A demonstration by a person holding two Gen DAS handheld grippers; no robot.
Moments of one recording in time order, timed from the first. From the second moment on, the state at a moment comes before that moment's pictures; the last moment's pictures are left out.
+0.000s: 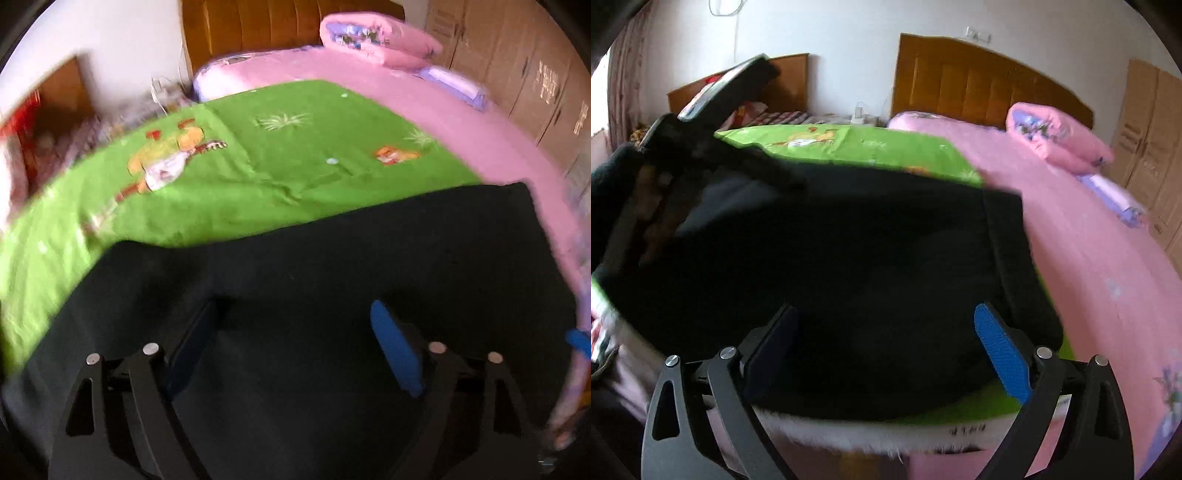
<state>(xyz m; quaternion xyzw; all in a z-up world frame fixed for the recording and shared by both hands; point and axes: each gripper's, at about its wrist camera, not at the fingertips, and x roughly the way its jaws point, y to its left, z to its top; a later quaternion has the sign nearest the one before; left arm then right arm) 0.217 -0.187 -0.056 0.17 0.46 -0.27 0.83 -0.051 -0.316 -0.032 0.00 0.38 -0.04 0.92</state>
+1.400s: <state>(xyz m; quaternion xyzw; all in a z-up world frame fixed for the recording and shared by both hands) 0.153 0.452 -0.010 -0.21 0.40 0.05 0.89 0.024 -0.114 0.042 -0.05 0.31 0.17 0.93</state>
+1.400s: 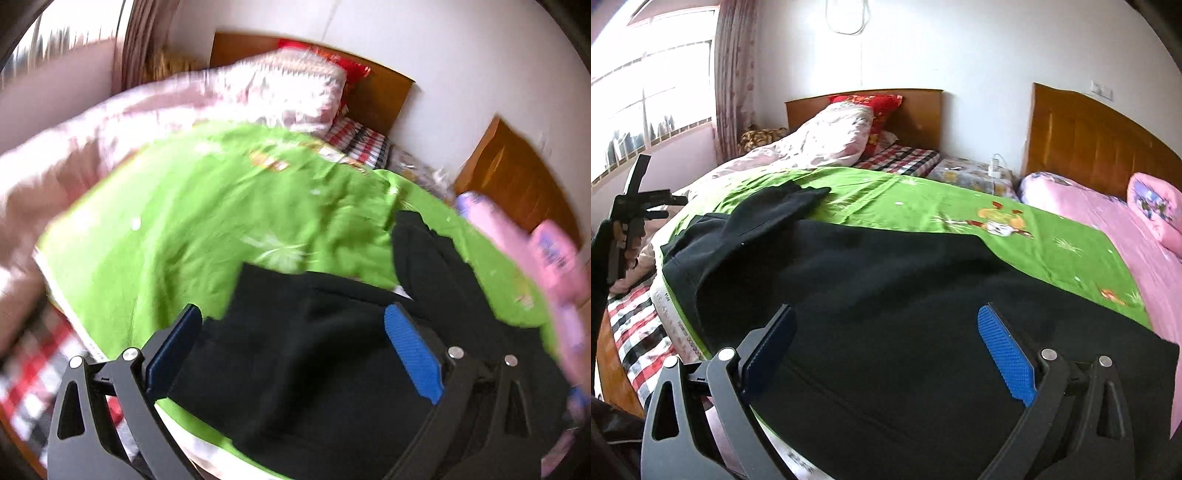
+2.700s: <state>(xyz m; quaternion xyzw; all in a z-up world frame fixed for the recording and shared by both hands) 0.140 0.443 -0.024 -0.04 0.37 0.15 0.92 0.043 -0.124 0.021 0.01 0.35 0.15 0.93</state>
